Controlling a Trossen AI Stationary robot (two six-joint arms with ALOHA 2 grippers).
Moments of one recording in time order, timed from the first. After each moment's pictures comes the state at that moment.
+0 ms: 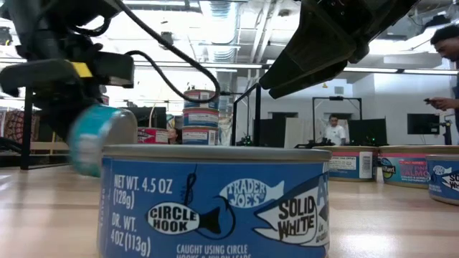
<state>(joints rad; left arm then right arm) -0.41 1.48 0.76 -0.47 -0.25 -0.70 0.53 1.75 1.06 -0.13 0.65 0.50</state>
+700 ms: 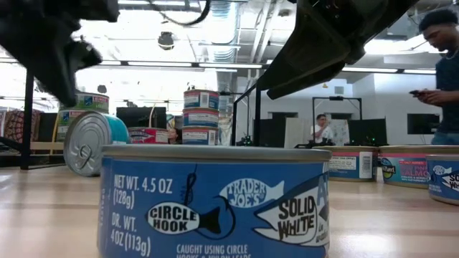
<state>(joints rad) -0.55 1.39 0.94 -0.70 -0.26 -0.67 0.52 1.75 1.06 -0.13 0.65 0.50</state>
